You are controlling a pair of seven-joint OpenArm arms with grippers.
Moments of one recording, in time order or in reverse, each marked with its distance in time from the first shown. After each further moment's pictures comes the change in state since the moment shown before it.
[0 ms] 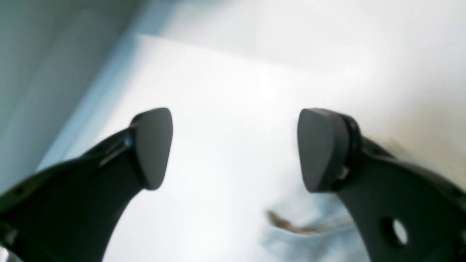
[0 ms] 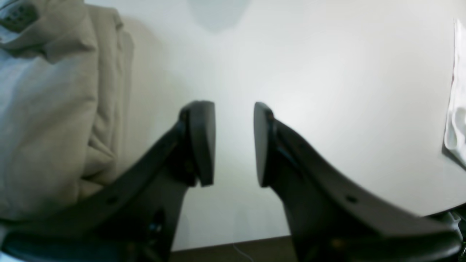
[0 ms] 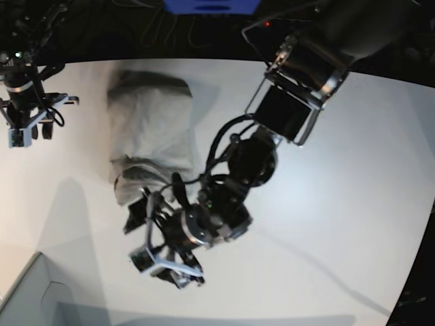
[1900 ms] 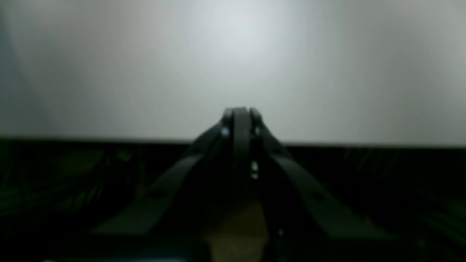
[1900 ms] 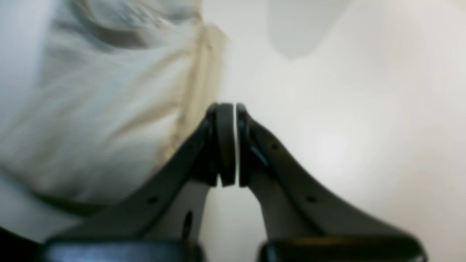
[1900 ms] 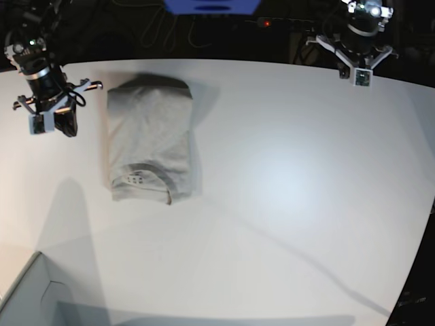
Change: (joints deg) left arm 61.5 0.3 -55.4 34.2 -0.5 0.5 0.2; right arm -9.3 4.0 -8.9 -4.3 7.4 -0.1 15.0
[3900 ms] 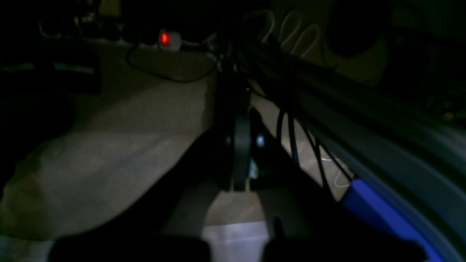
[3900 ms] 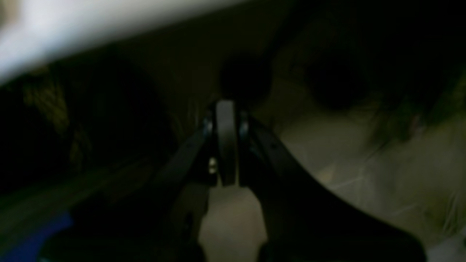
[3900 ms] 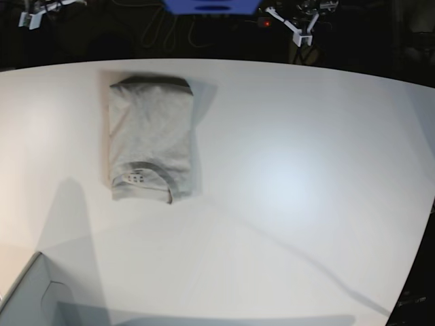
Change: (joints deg) left arm -26.8 -12.7 18.4 -88.3 -14.7 7.6 -20.7; right arm -10.1 -7.8 23.7 -23.3 -3.8 0.0 2.9
